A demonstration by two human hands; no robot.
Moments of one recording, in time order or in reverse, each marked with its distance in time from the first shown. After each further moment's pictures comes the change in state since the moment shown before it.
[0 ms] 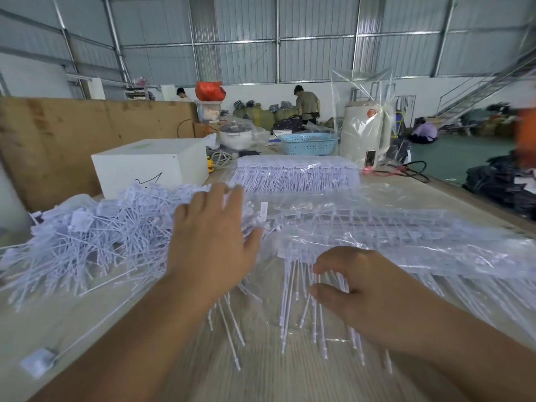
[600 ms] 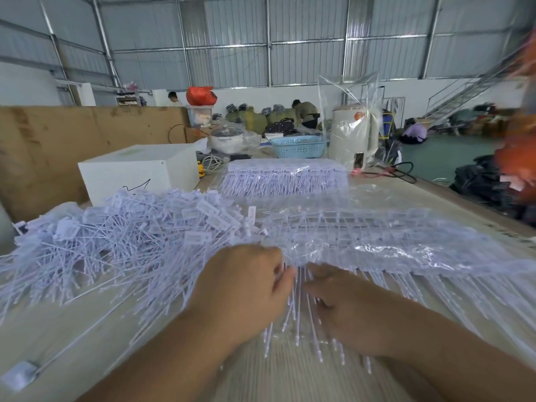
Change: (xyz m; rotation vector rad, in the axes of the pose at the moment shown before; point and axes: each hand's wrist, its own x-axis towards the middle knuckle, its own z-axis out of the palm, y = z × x) left_hand -0.025 0.049 -0.019 -0.298 -0.199 0.230; right_hand 0.013 0.024 0.019 -0.155 -0.260 -0.020
